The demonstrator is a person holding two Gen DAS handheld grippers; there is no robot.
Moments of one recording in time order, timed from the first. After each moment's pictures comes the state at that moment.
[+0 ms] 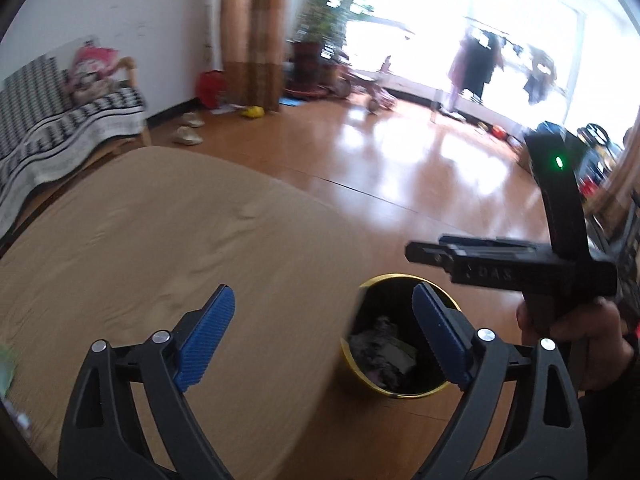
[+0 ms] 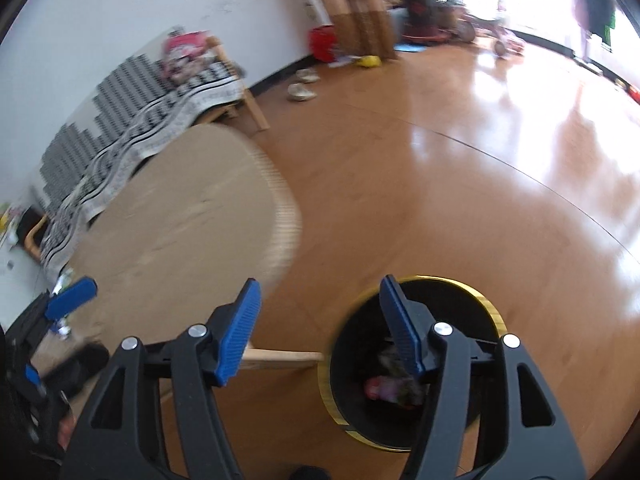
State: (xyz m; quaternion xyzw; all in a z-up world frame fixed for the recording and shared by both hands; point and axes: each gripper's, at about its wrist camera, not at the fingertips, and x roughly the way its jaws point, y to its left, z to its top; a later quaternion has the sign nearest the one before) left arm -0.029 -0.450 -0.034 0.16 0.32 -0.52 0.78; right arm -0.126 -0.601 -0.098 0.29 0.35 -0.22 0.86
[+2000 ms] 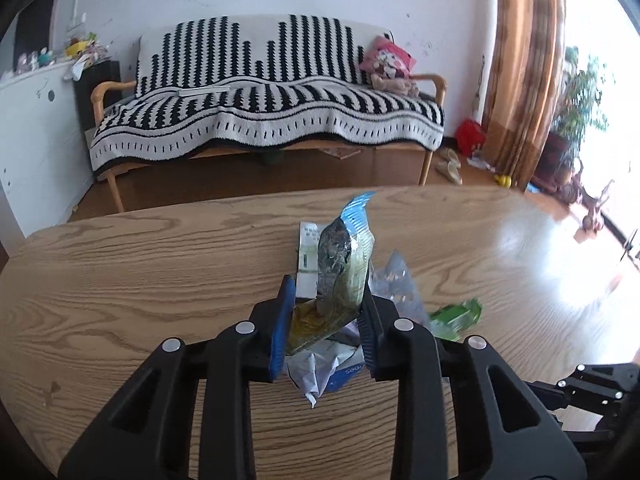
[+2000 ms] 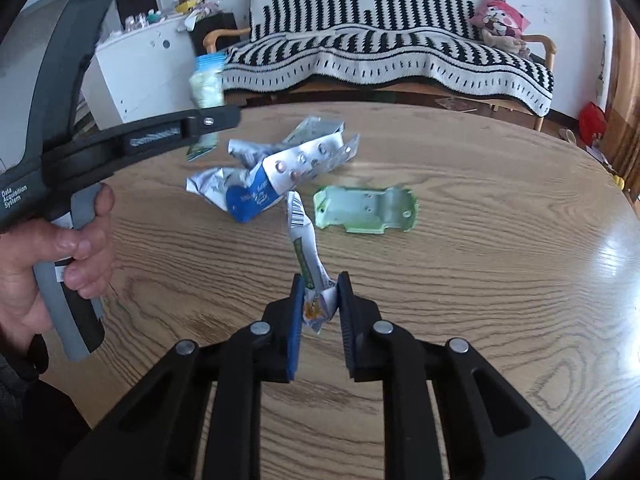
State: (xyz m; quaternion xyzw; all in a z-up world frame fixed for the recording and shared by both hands) left arm 0.202 -0.090 -0.020 0.01 0.32 -0.16 0.93; right arm 0.149 -0.225 -0.076 0.04 0.41 0.11 0.91
